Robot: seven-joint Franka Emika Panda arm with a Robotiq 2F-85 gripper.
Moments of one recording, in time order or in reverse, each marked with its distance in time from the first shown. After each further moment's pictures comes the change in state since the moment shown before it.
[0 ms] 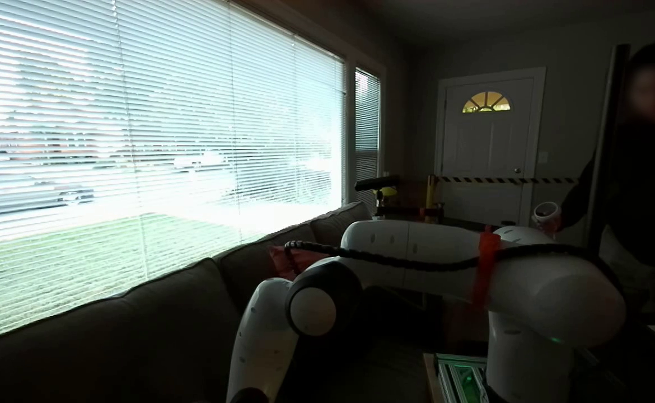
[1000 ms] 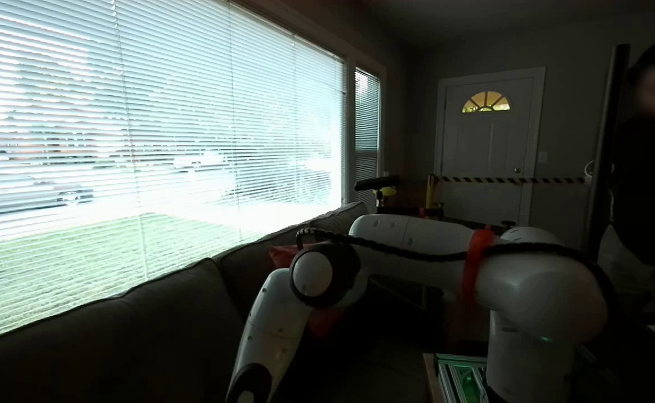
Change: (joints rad) arm -0.198 0.002 0.285 -0.111 -0.081 -0.180 -0.026
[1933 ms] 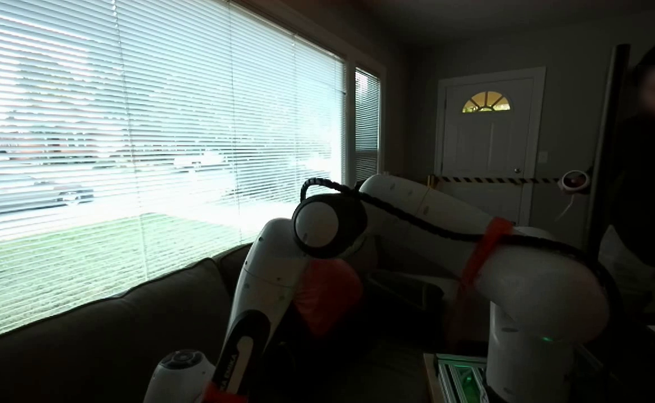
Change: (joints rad) arm 0.028 -0.305 -0.127 -0.192 0.003 -0.092 -0.135
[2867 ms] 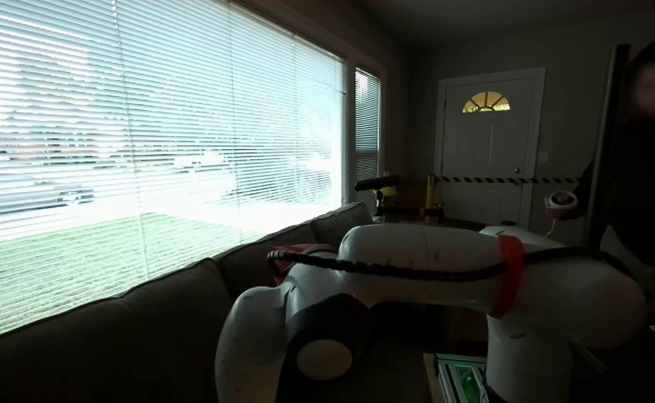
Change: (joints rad) arm 0.476 0.255 -0.564 0.283 0.007 0.216 0.174
